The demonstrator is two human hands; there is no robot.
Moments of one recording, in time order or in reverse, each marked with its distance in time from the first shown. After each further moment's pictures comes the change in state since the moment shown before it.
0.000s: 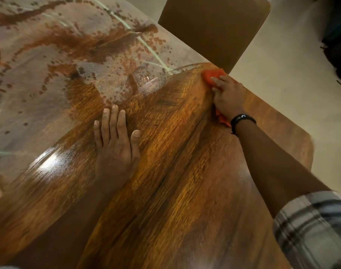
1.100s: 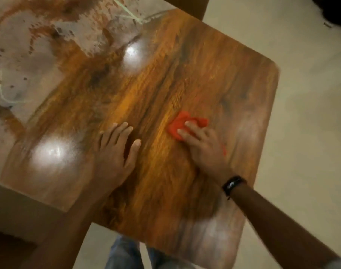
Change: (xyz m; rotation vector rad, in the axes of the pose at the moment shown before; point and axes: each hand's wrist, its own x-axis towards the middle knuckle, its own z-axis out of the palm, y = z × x) left_hand -0.169 0.012 -0.070 -0.133 -0.314 0.156; right_hand -0.361 -0.002 -0.014 0.073 -0.055 -0.302
